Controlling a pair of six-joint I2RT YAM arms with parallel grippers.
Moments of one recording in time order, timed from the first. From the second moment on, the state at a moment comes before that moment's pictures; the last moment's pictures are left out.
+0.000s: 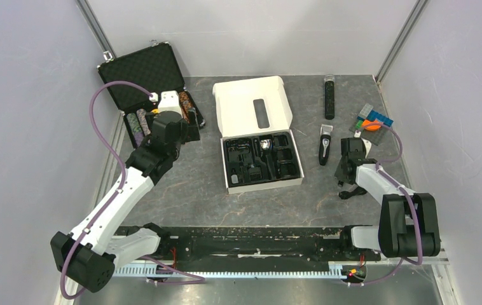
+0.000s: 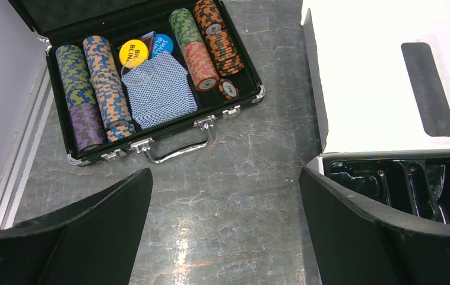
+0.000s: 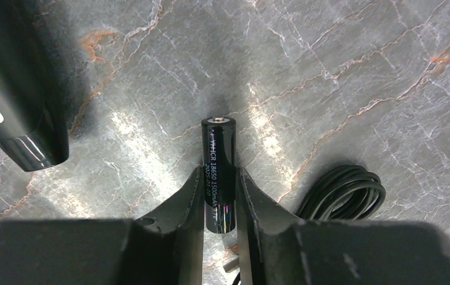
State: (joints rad) left arm -0.45 1.05 0.99 -0.39 -0.52 -0.24; right arm 0.01 1.31 0.59 -0.36 0.28 0.40
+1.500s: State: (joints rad) left arm -0.45 1.11 0.99 -0.39 -0.49 -0.24; right arm 0.66 1.70 1.18 -0.24 0.14 0.40
